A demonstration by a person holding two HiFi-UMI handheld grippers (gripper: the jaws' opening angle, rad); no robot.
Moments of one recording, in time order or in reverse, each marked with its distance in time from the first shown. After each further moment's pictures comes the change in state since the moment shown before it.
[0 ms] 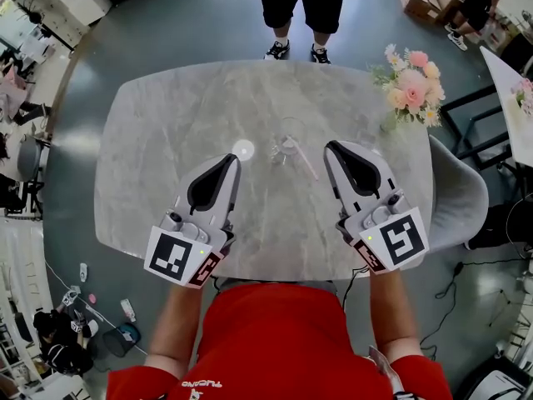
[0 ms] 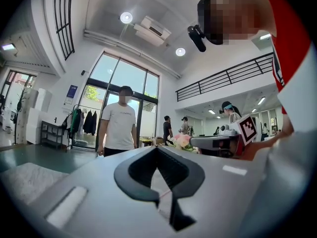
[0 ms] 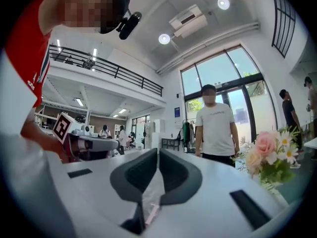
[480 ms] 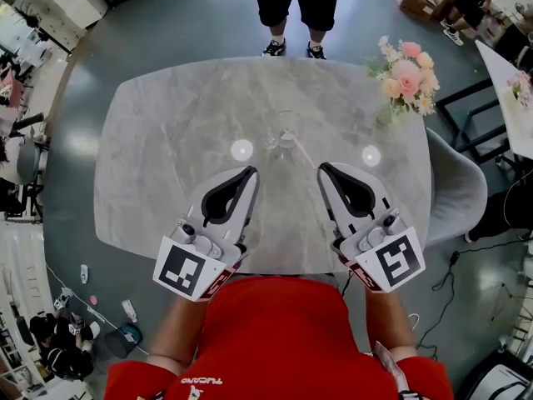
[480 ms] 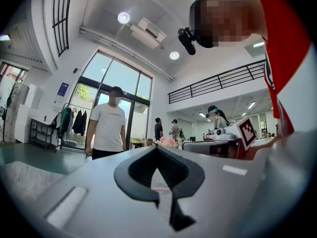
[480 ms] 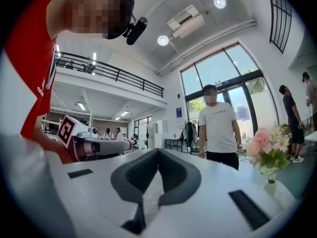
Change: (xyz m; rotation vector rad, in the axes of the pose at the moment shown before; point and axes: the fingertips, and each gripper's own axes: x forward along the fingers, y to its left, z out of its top) left arm -0.010 -0.050 0.011 0.006 -0.028 -0.110; right arm -0.030 0.040 0.005 0.037 -0.010 0.021
